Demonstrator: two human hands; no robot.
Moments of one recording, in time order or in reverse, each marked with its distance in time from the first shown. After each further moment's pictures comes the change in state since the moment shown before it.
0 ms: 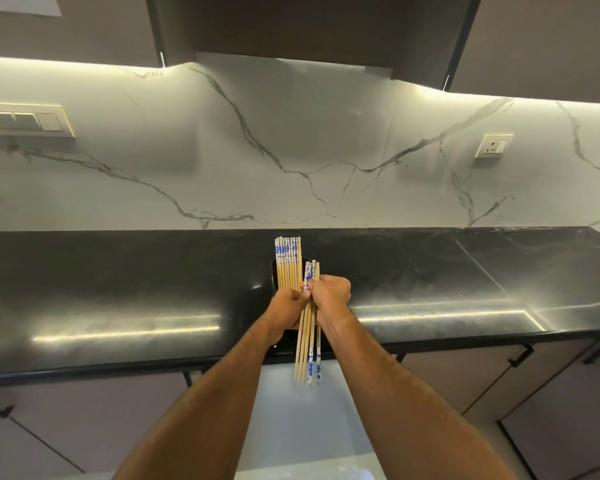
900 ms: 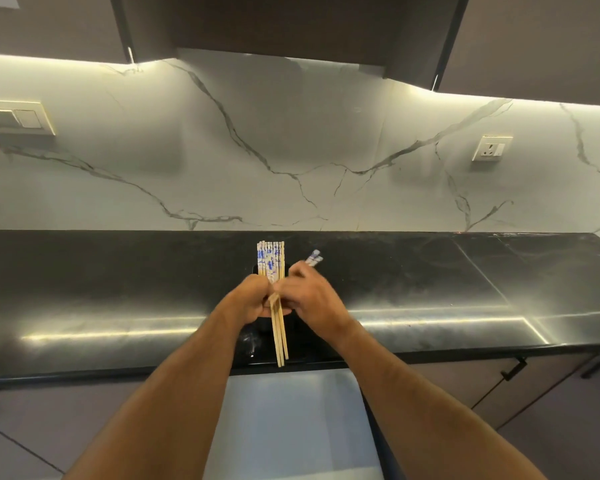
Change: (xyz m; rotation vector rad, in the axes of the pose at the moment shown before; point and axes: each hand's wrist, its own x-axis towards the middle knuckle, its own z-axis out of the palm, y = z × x) left_hand 0.040 0.038 -0.014 -0.316 -0.030 -0.258; right_hand 0.025 -0.018 -0.058 -0.688 -0.492 -1.474
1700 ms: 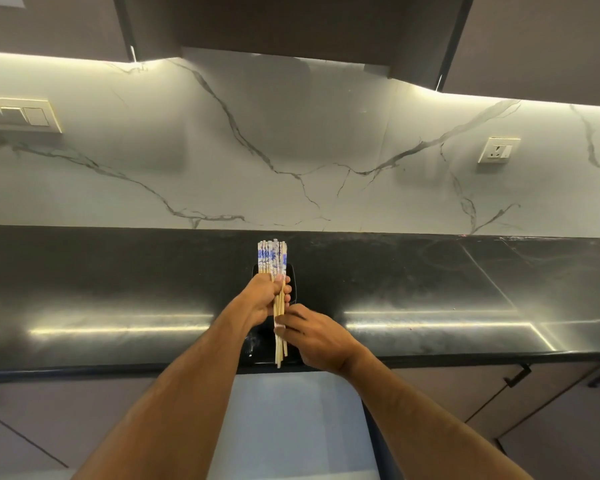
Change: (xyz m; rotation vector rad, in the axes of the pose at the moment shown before) left_hand 0.016 -0.010 0.020 -0.130 0.013 0.083; right_hand -0.061 0.019 0.020 -0.256 -0.225 -0.359
